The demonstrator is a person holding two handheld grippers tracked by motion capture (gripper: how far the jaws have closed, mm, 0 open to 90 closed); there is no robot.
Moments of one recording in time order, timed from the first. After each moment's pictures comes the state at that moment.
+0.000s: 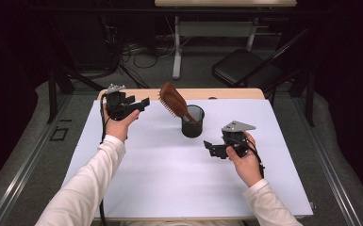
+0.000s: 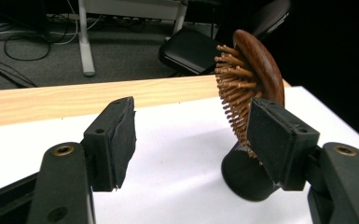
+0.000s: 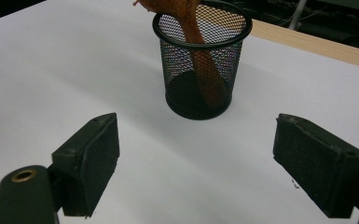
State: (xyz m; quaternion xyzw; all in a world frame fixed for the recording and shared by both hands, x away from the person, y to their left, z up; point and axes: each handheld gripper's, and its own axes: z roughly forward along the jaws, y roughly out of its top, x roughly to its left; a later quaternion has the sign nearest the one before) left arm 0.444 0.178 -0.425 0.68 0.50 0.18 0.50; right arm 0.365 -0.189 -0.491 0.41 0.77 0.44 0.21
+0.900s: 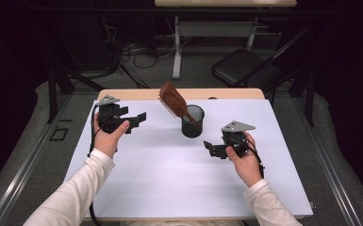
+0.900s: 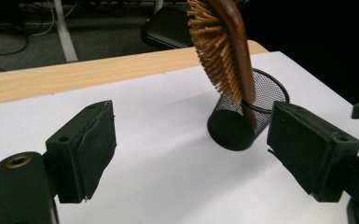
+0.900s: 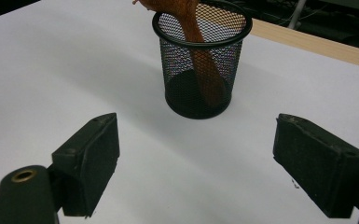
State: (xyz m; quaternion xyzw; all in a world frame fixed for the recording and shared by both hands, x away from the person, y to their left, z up) left arm 0.405 0.194 -0.429 0.73 0.46 0.15 0.49; right arm 0.365 -0.188 -0.491 0.41 0.77 0.43 0.21
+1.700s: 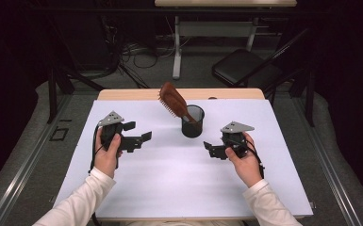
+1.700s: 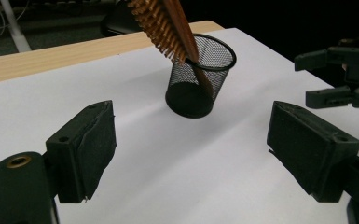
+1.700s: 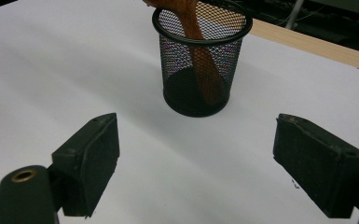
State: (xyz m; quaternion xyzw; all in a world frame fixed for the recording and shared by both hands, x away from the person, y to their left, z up) left arm 0.363 0.186 -0.453 0.76 0.39 0.13 0.51; right arm 0.363 -0.187 -0.491 0.41 0.78 0.42 0.22
